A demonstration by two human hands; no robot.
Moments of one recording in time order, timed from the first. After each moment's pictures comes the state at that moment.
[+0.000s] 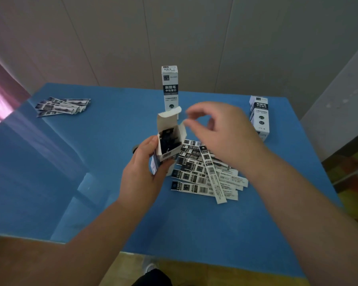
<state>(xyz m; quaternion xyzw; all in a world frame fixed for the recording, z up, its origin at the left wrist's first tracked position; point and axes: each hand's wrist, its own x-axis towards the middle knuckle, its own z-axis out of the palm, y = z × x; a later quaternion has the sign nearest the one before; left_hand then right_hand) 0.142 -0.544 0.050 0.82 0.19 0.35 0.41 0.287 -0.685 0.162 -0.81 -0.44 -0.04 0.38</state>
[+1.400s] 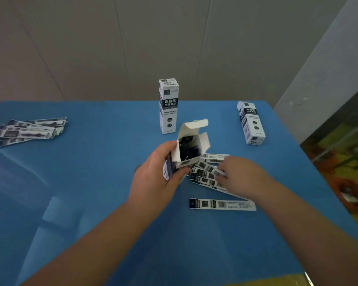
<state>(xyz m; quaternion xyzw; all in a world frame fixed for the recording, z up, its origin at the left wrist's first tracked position) 0.172 -0.472 0.055 0.85 0.07 0.24 0.46 0.300 -0.676 0.084 -0.95 -0.29 0.12 -0.01</state>
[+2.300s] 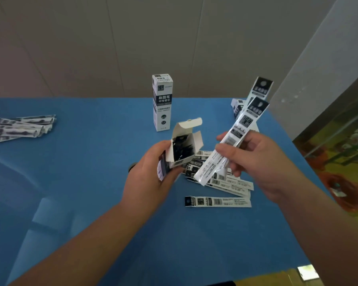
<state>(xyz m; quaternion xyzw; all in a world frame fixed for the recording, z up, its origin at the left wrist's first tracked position) 0.172 -0.470 0.048 0.85 0.05 0.26 0.45 0.258 -0.682 0.154 -0.73 -0.14 0.17 0.64</state>
